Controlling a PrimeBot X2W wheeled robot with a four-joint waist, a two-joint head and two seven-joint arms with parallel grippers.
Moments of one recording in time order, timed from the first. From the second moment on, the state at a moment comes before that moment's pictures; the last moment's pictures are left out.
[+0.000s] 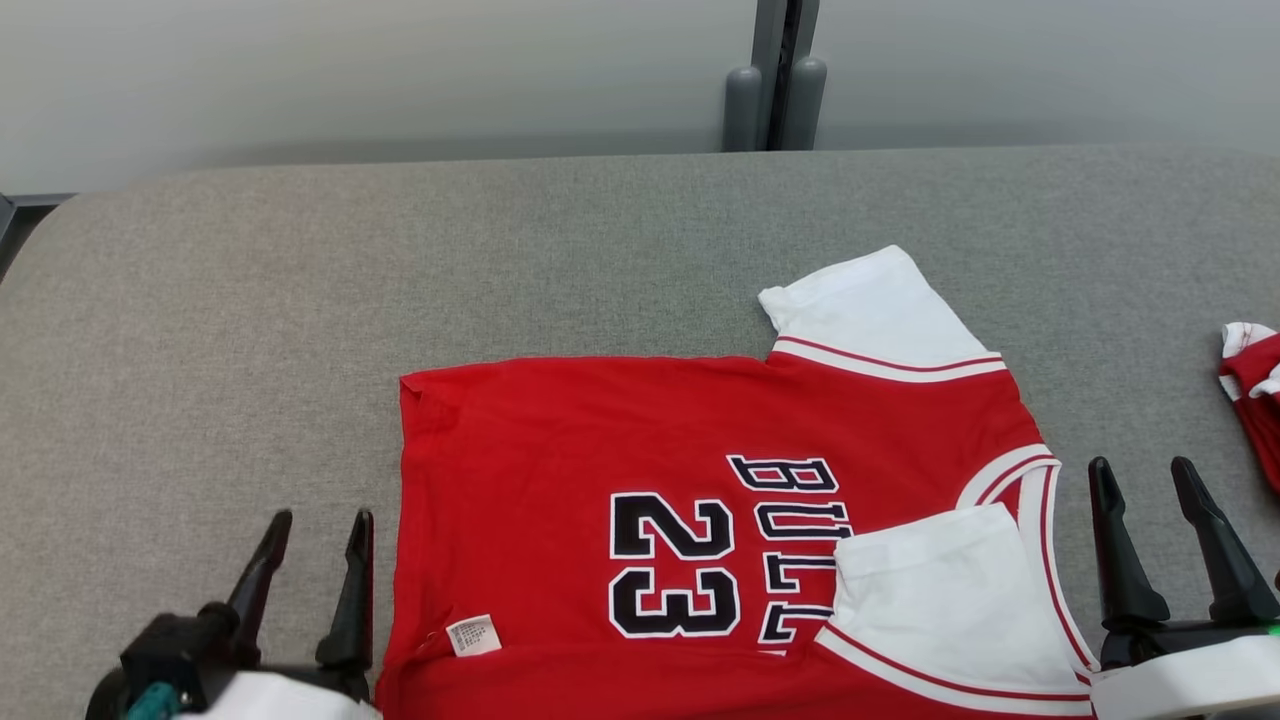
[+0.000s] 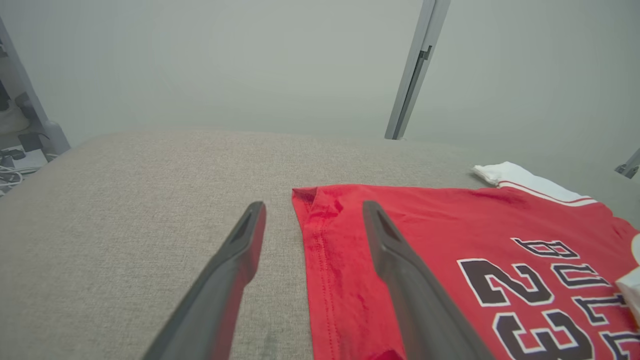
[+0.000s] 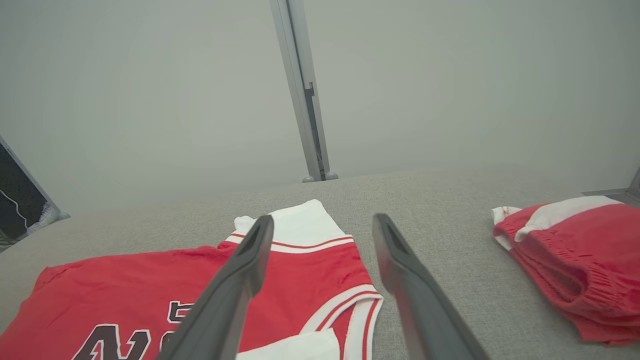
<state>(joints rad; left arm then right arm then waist) 0.09 0.28 -0.22 0.03 -0.47 0.10 -0.21 0.09 -0.06 -0.09 -0.11 0.28 0.13 -0.07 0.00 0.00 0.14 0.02</state>
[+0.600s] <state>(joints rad) -0.42 0.33 -0.26 0.23 -0.48 0.00 -0.01 -0.03 -0.05 -0.05 -0.15 0.28 0.13 -0.08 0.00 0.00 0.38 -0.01</state>
